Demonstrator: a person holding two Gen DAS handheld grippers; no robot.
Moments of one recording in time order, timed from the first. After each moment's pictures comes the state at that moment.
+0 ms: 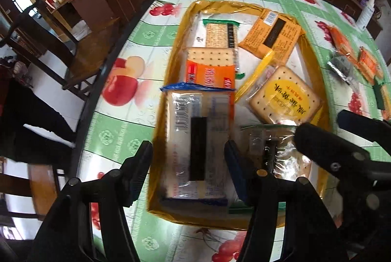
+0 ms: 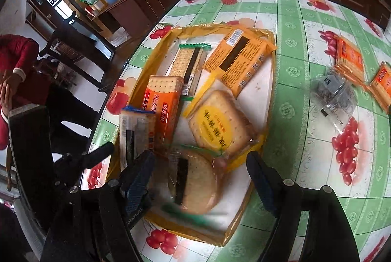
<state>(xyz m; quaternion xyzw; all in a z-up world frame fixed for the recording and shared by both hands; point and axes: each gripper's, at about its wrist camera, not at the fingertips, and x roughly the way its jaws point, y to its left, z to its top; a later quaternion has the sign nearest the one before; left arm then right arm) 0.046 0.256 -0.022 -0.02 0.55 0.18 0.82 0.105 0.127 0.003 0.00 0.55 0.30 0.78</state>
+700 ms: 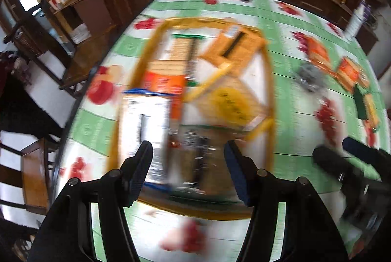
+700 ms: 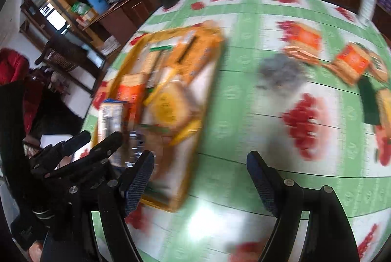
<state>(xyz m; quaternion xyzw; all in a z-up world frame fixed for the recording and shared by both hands) 0.046 0.188 -0.002 -0.05 0.52 0.17 0.84 0.096 0.036 0.007 0.01 0.54 0.26 0.80</state>
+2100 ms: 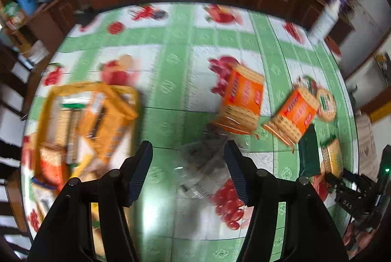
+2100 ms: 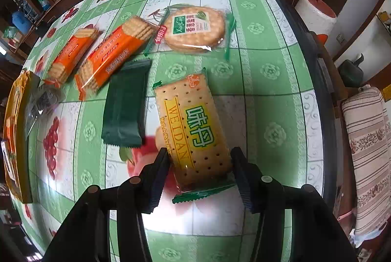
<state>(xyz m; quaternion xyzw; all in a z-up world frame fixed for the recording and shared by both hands) 0.220 0.071 0.011 -0.05 0.55 0.07 0.83 0.226 -0.240 -0.057 -0.01 0.60 0.09 0.80</state>
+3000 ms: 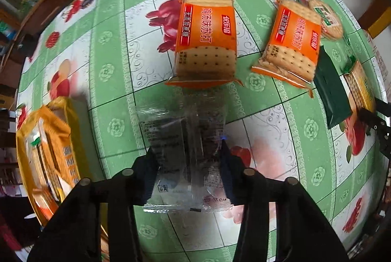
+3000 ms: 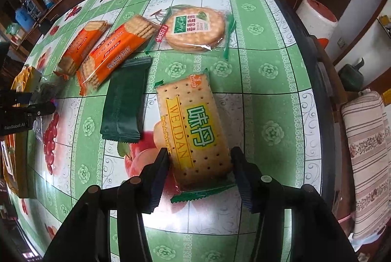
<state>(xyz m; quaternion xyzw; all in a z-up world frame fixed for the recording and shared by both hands) 0.231 0.029 -0.056 0.11 0.62 -0.02 0.77 0.223 -0.240 -0.056 -0.02 0.59 0.09 0.80</state>
